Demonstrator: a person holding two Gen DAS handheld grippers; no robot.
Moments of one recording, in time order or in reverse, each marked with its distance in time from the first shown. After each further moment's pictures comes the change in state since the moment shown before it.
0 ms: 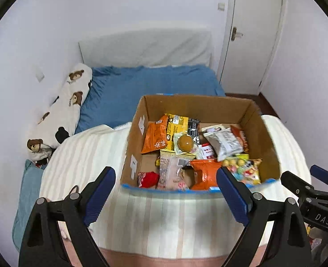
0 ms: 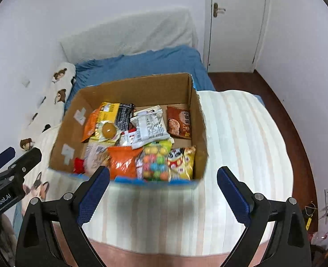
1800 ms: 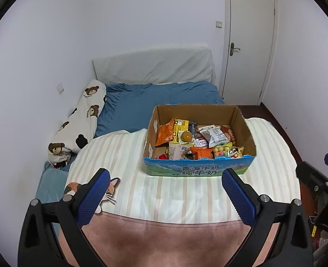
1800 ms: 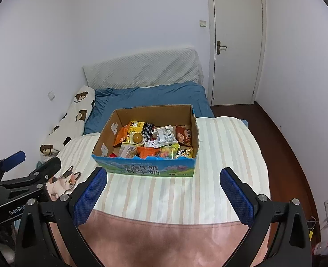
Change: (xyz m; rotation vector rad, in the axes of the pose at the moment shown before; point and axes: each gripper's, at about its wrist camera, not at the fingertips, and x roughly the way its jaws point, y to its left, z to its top) left arm -0.124 -0.005 -0.052 0.011 -0.095 0.065; right arm -0.164 0.006 -0.069 -0.056 -0.219 0.037
